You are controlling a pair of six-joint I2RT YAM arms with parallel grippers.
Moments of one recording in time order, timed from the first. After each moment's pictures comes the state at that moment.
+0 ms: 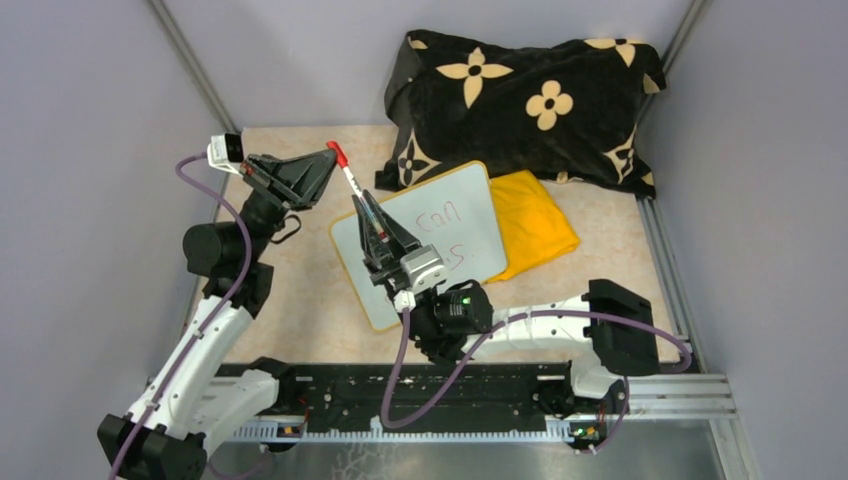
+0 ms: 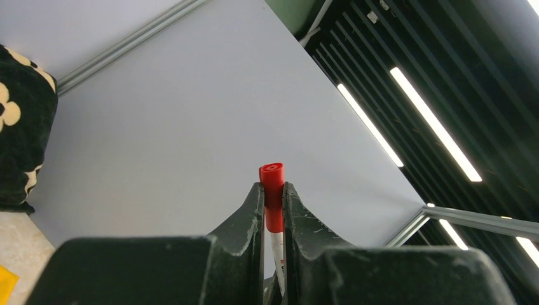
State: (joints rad) left arm -0.33 0.88 0.83 0.76 0.38 -1.52; right arm 1.46 1.59 1.12 1.54 0.59 -0.78
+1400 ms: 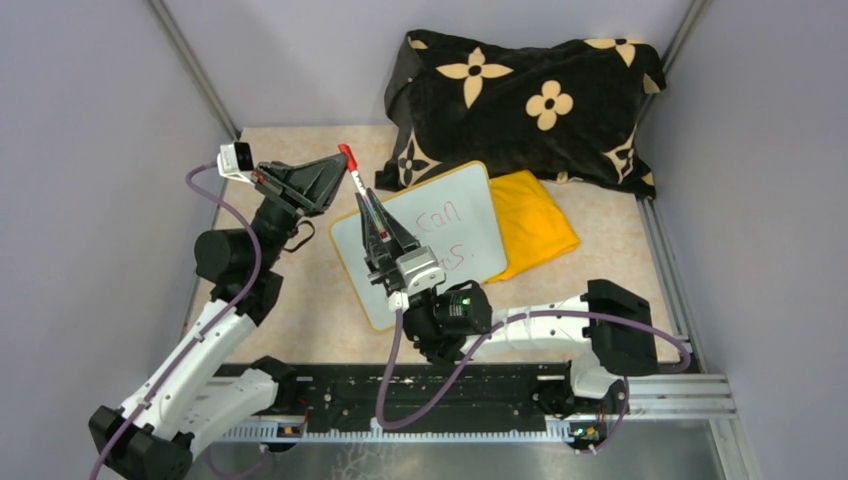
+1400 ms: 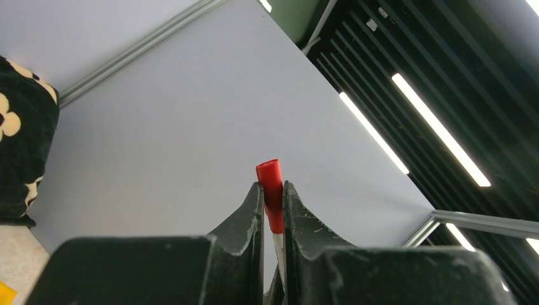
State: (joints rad) left arm -0.48 0.87 0.80 0.76 0.23 -1.41; right arm 1.46 1.60 1.13 1.55 0.61 -0.85
